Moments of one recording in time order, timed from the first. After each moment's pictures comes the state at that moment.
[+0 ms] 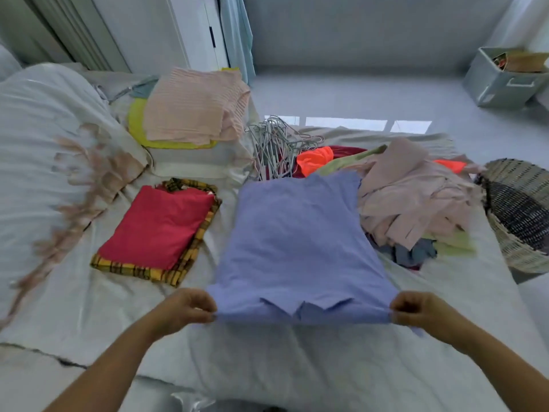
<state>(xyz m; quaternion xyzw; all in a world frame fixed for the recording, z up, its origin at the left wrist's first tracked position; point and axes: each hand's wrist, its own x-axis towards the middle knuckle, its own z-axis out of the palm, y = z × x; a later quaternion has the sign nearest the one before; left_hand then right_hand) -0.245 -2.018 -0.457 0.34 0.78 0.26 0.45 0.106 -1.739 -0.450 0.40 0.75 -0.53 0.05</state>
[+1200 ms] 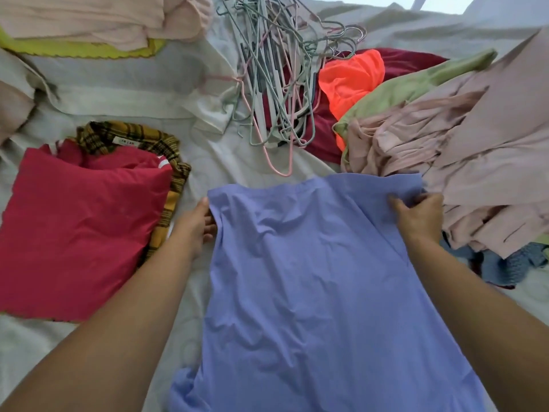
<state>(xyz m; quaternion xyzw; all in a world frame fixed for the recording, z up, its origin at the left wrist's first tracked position) -0.411 -1.791 -0.656 -0.10 0.76 0.45 0.46 -0.133 -1.573 -0.643 0.71 0.60 -0.33 -0.15</state>
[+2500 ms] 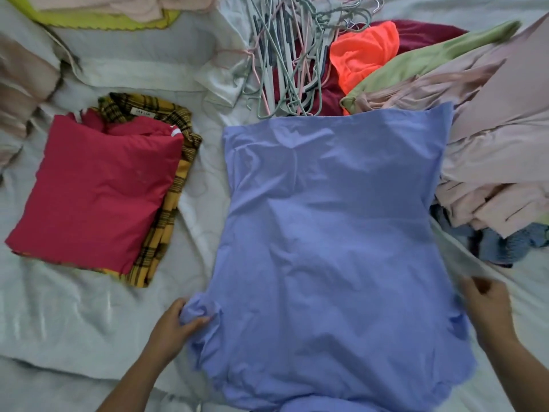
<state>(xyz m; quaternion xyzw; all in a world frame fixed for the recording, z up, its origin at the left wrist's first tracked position) -0.295 -1.996 -0.640 0.03 0.85 0.22 0.48 0.059 -1.639 -0.659 0.70 0.60 -0.38 -0.11</state>
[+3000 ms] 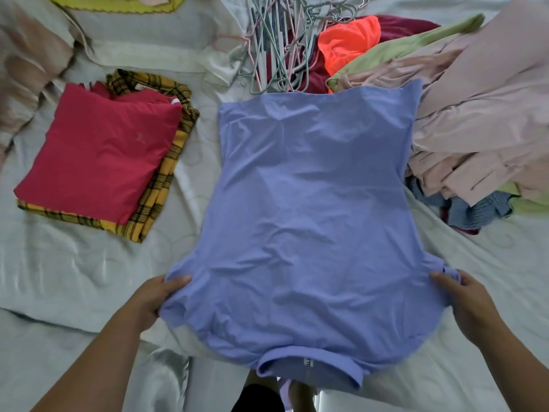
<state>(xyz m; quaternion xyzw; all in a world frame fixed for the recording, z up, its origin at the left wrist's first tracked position) -0.277 -2.014 -0.630 -0.13 0.77 0.34 0.52 0.107 -1.675 -0.632 0.66 0.44 -0.61 -0.09</state>
